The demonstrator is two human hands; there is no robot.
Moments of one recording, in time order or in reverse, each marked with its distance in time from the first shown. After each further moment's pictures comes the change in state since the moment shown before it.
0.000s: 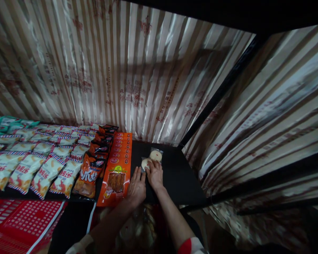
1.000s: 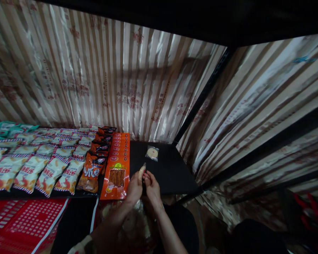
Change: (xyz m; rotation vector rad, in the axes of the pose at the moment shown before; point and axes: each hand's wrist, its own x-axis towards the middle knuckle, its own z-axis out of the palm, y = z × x) left_hand -0.025 0.008 -0.013 -0.569 0.050 -0.285; right_hand -0.085 -0.029 -0.006 1.013 0.054 0.327
